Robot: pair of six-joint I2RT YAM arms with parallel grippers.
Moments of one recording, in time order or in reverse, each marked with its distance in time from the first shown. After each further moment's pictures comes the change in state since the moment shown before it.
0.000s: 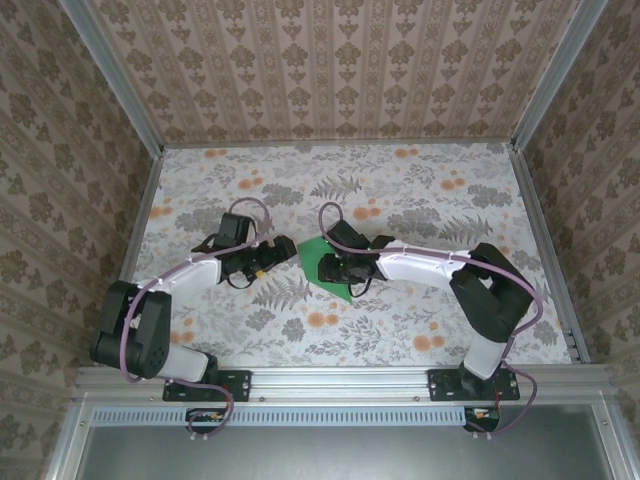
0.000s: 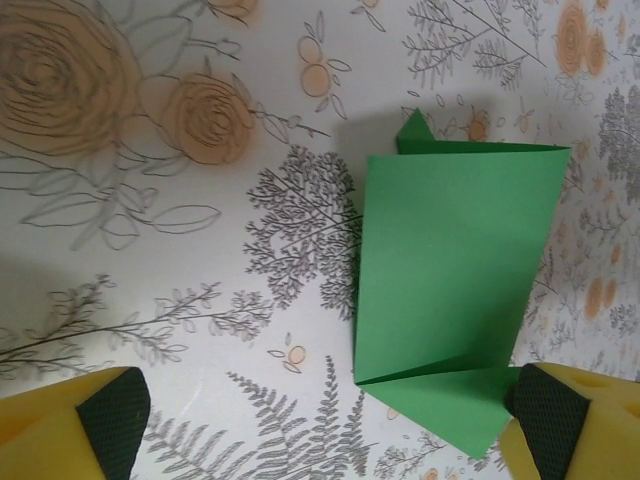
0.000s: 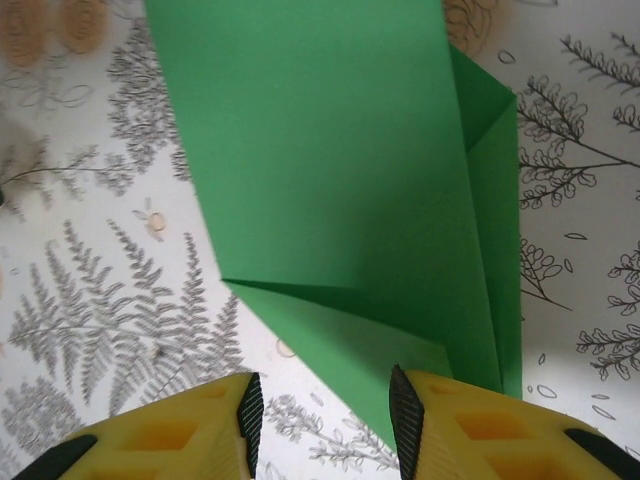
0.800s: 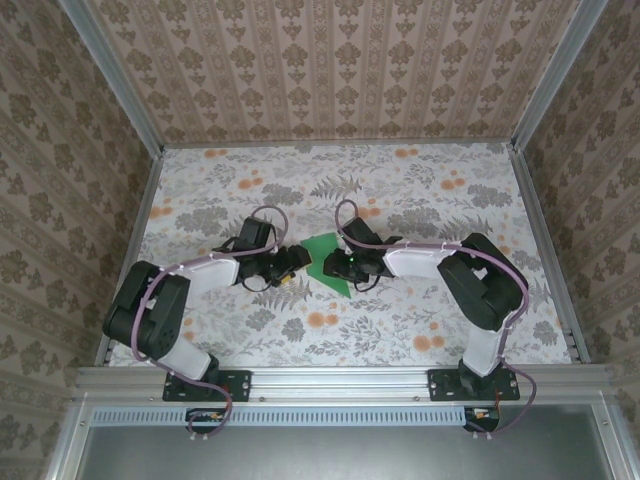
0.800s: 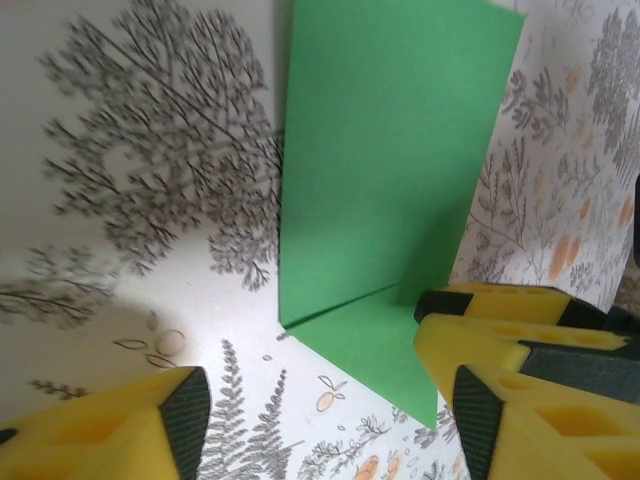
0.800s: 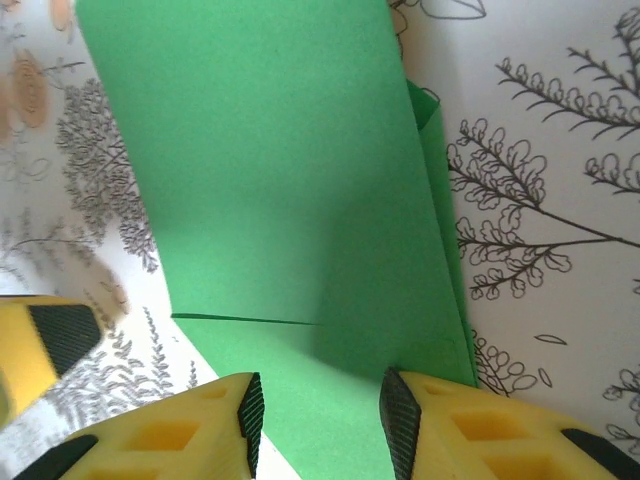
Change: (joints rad) left arm -0.120 0.129 0.000 0.124 0.080 -0.159; right arm -0.129 0.055 -0.123 0.255 -0.199 0.059
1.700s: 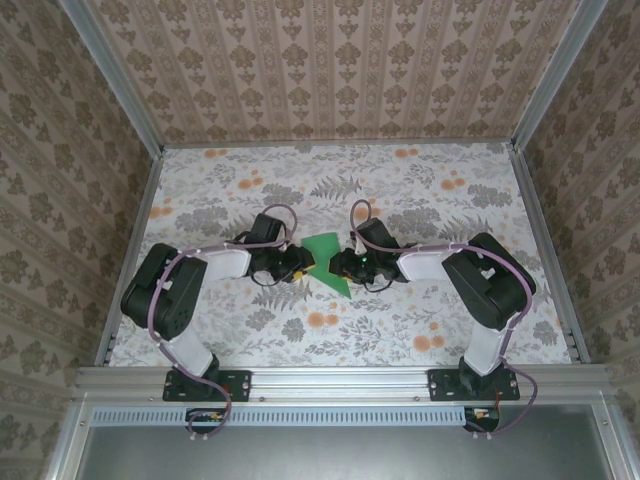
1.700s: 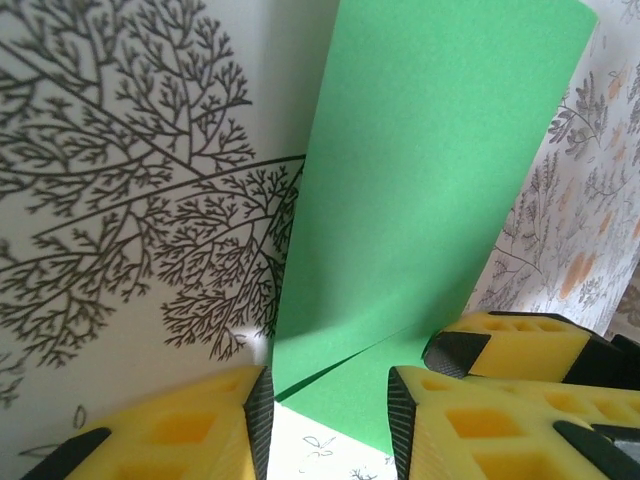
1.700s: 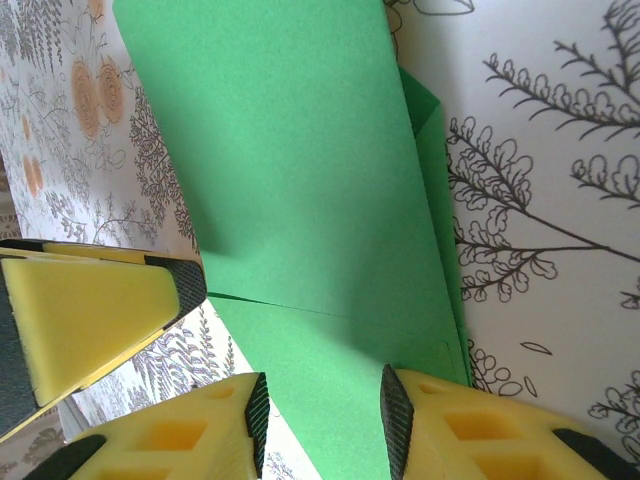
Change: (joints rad) left arm -0.025 0.142 0.095 -0.004 0.013 -0.048; right arm -0.076 -0.019 -0.129 0.218 -0.176 0.022
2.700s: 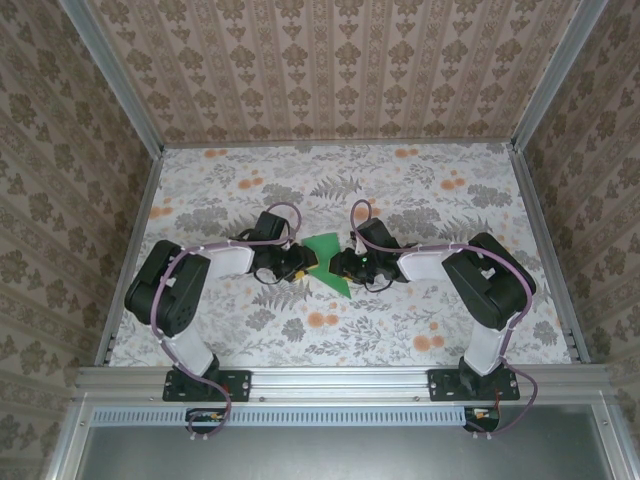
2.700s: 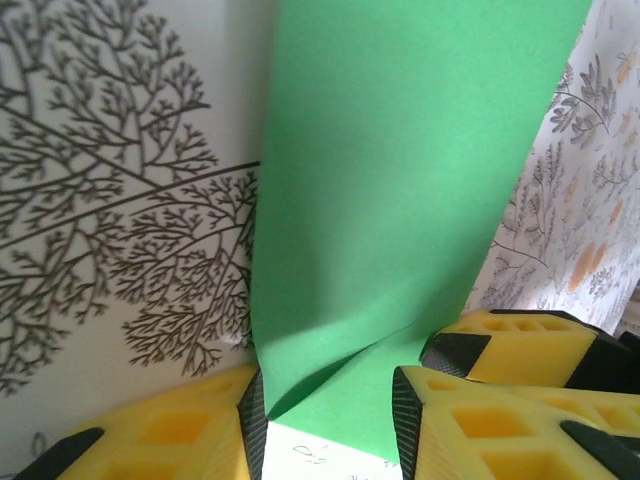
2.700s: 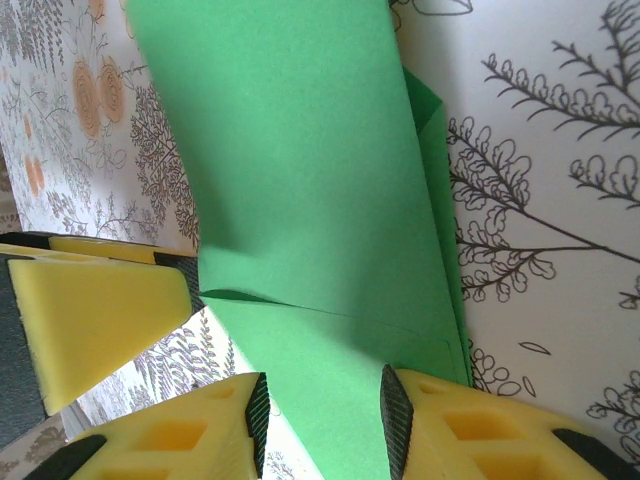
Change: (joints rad) left arm -0.013 0.023 0.032 -0.015 0.011 0.026; right arm -0.002 0.000 -0.002 0.003 -0.004 0.000
